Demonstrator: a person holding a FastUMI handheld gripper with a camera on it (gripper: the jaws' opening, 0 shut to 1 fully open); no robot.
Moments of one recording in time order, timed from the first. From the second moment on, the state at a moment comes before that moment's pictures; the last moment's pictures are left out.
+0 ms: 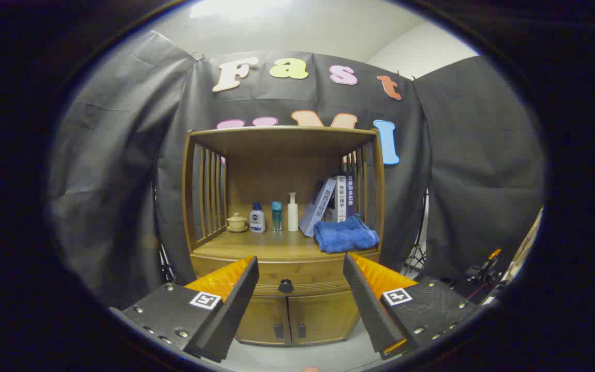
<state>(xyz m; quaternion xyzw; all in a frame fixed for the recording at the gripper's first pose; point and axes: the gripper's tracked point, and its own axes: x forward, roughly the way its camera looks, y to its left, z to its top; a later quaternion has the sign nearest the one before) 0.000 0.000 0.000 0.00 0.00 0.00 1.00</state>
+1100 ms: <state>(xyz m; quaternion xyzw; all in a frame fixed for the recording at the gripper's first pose) 0.003 0.004 -0.035 0.02 0.03 0.00 1.00</state>
